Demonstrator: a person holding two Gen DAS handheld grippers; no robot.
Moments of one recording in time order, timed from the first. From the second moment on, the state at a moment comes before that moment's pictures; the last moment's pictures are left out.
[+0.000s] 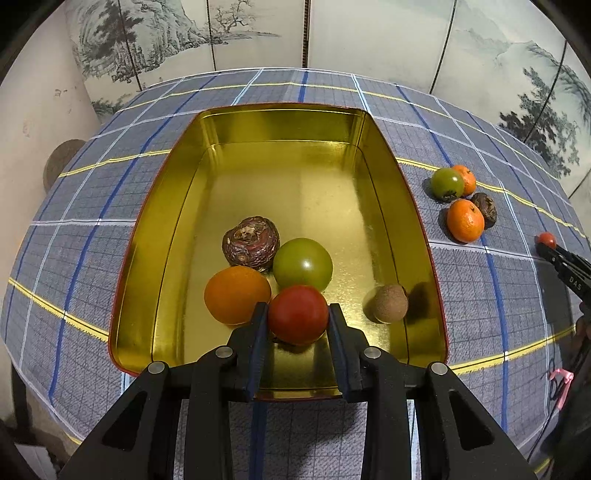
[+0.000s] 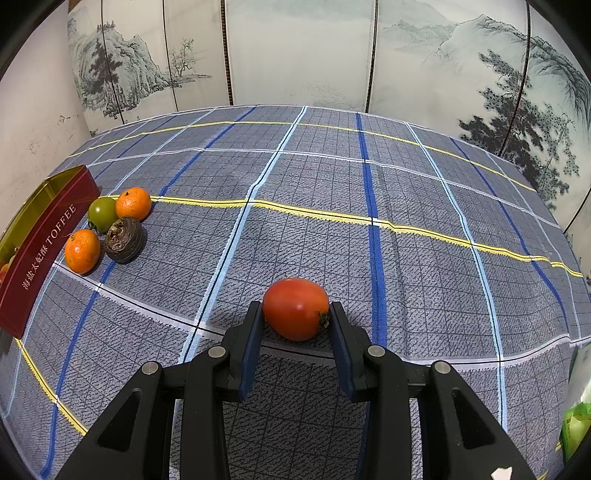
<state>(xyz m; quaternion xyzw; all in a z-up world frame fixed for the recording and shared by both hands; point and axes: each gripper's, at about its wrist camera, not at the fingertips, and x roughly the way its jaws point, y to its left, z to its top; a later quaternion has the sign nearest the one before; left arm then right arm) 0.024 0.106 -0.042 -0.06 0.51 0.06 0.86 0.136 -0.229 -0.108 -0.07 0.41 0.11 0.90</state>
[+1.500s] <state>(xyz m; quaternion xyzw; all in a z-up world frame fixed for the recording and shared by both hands) -0.033 0.189 0.010 -0.11 0.40 0.17 0.90 0.071 -0.028 -0.049 -0.10 0.36 0.34 0.86</state>
